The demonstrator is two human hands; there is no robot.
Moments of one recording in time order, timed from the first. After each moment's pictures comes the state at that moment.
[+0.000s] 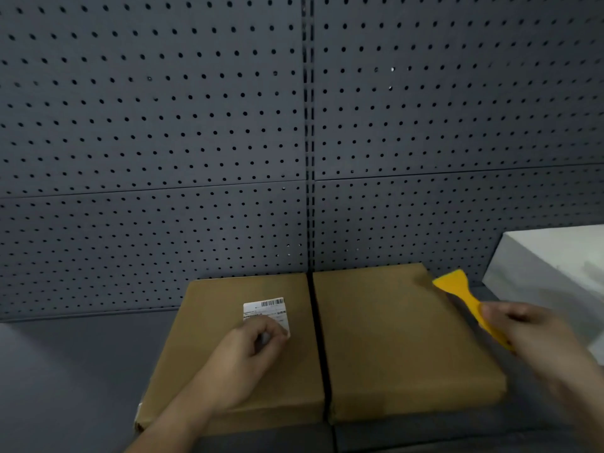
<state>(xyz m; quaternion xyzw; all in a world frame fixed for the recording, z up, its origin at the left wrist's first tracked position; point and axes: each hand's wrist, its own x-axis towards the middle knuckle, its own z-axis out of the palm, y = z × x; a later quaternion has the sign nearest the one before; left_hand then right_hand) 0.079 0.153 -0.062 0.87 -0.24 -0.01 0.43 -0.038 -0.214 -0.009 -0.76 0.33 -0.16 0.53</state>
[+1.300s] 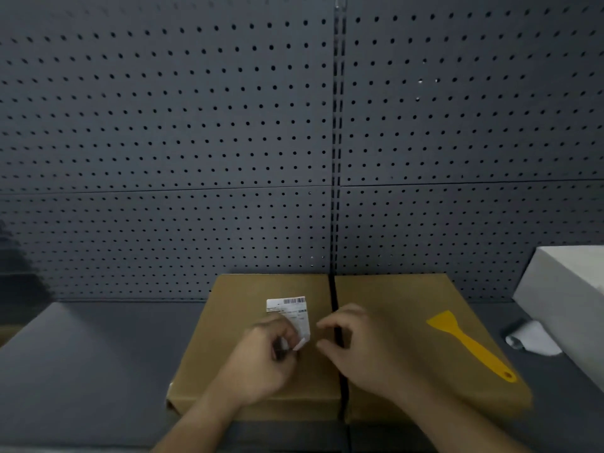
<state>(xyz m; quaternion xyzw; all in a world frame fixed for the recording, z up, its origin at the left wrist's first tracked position) 0.070 0.158 -0.064 0.89 -0.27 0.07 0.37 0.027 -0.047 -0.034 -0.93 -0.07 -0.04 0.35</state>
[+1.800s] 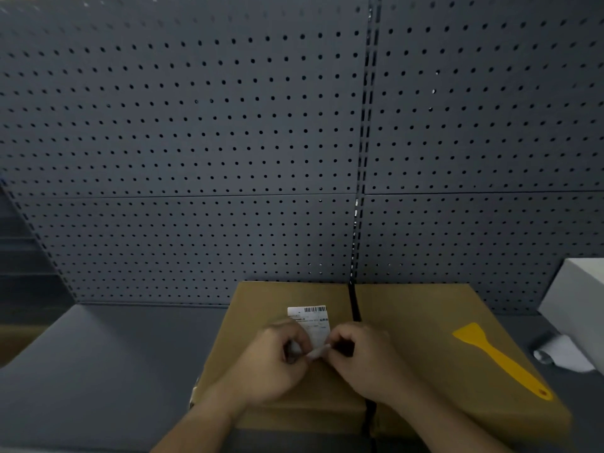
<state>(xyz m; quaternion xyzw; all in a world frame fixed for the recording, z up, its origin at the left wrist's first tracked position) 0.082 0.178 -0.057 0.88 -0.28 0.04 0.39 0.048 -0.020 -0.051 -0.93 -0.07 -0.03 0.35</state>
